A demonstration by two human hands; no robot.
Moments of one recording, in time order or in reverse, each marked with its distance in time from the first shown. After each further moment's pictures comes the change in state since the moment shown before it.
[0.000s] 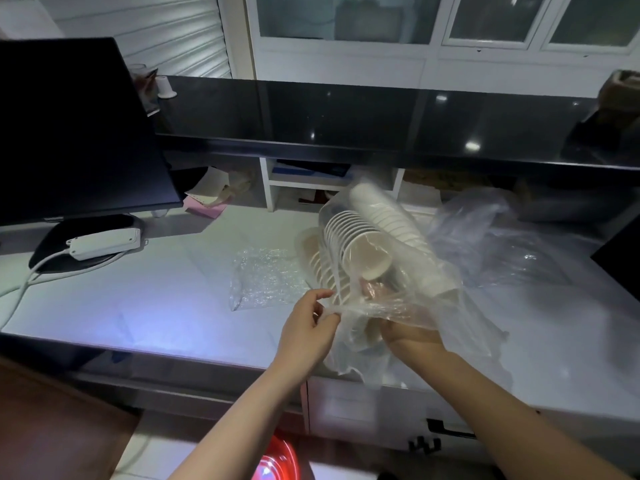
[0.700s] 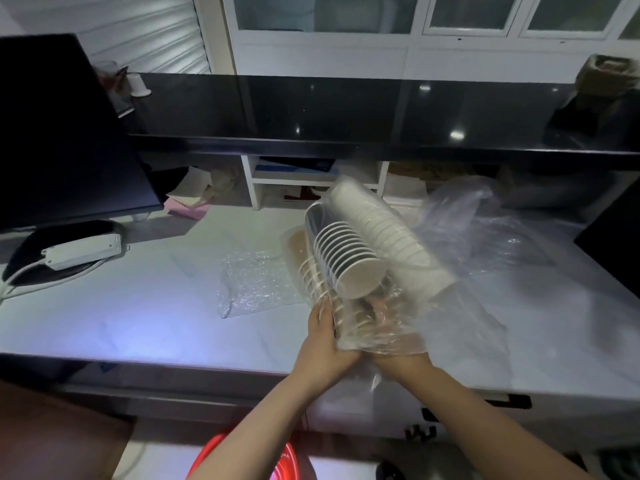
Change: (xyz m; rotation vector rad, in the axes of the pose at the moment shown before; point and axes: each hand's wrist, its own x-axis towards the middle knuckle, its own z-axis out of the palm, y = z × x) left_hand 0.007 -0.030 0.044 0.232 -0.211 0.120; right_hand -0.010 0.025 0.032 -0.109 -0.164 0.063
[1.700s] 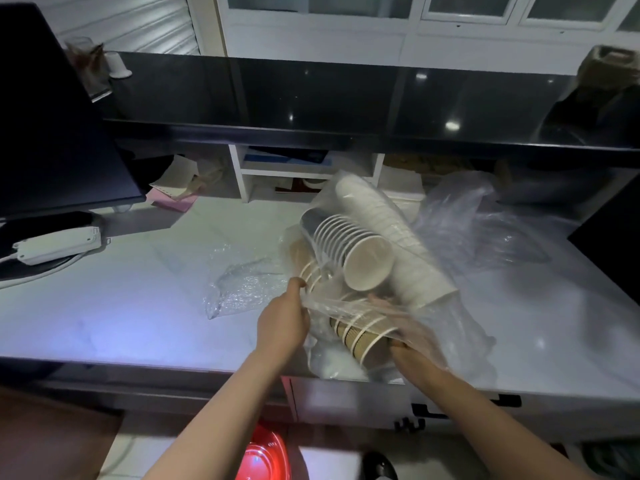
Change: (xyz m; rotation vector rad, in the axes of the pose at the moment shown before) left_hand 0.039 -0.013 -0.036 0.501 0.219 -0.054; right_hand -0.025 0.026 -0.023 0.505 -0.136 0.062
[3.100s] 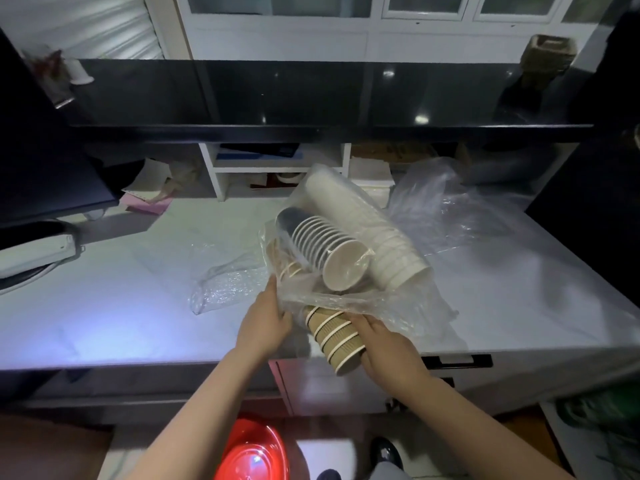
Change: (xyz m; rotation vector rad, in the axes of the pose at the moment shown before) left_hand -0.019 -0.010 0.011 -0.183 -0.212 -0.045; right_hand -0.023 0.027 0.019 -0.693 0.145 -0.317
